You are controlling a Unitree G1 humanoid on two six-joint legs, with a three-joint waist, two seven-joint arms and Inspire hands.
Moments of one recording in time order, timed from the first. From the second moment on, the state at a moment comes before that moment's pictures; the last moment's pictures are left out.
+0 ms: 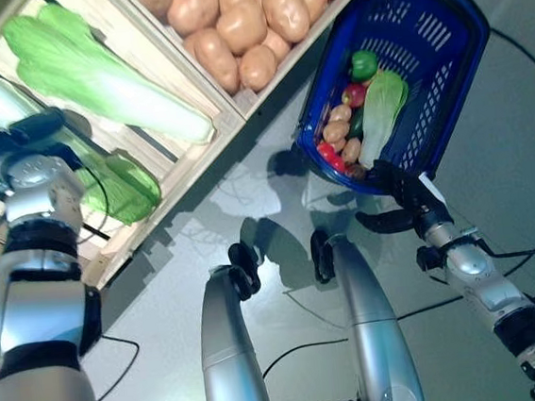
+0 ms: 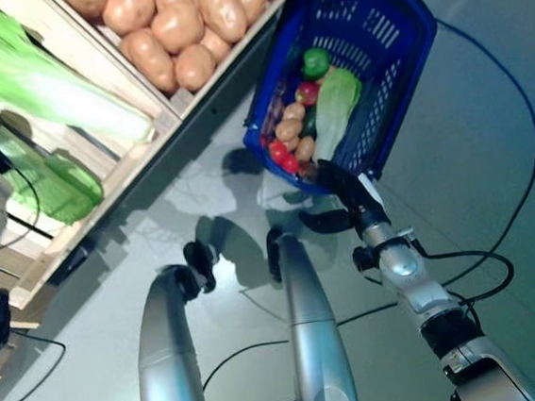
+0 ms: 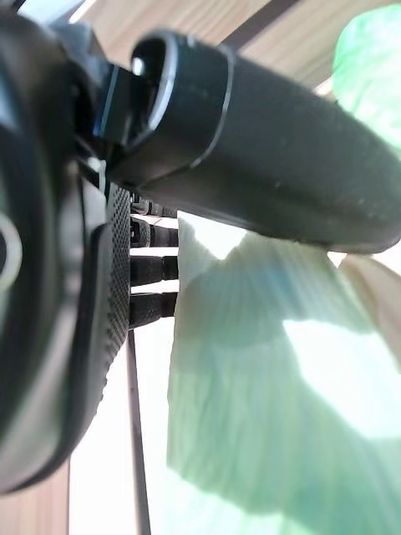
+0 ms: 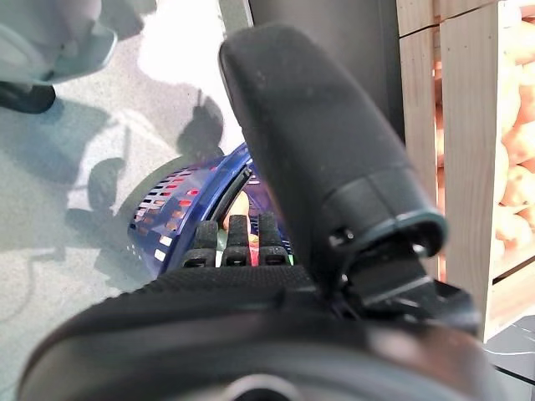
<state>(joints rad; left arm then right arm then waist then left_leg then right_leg) -1.14 0.86 -0.24 1.12 -0.72 0.11 0.63 -0.34 -0.66 0.36 0.36 0.44 -0.20 -0.08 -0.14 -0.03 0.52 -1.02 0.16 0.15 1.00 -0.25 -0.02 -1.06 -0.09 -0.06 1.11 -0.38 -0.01</state>
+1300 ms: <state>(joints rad) -0.58 0.75 -0.14 0.62 -0.67 0.10 0.22 -0.24 -0.57 0.30 0.26 0.40 -0.20 -0.07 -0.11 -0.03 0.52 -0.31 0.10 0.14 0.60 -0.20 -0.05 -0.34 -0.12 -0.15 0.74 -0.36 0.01</state>
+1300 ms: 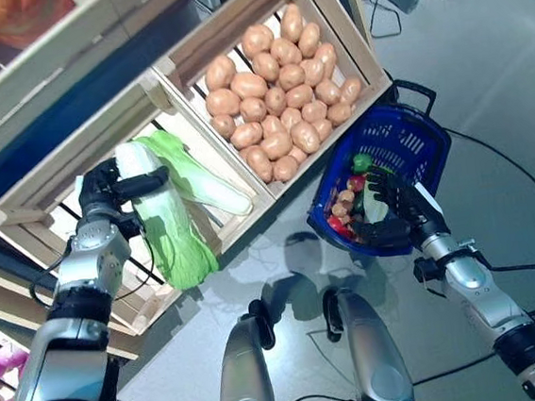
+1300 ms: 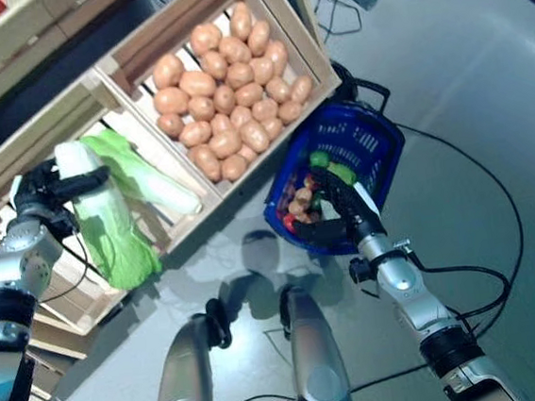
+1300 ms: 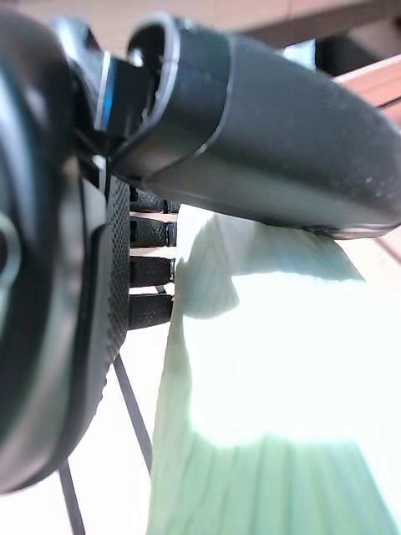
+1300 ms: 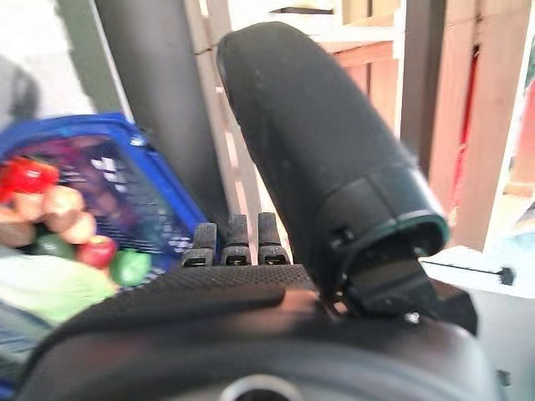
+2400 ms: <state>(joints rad) -0.44 0.68 -0.19 0.27 -0.75 -0.07 -0.16 -0.22 -0.43 0.29 0.17 0.91 0.15 0.39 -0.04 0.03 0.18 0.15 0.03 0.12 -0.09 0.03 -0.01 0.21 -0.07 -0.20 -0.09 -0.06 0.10</state>
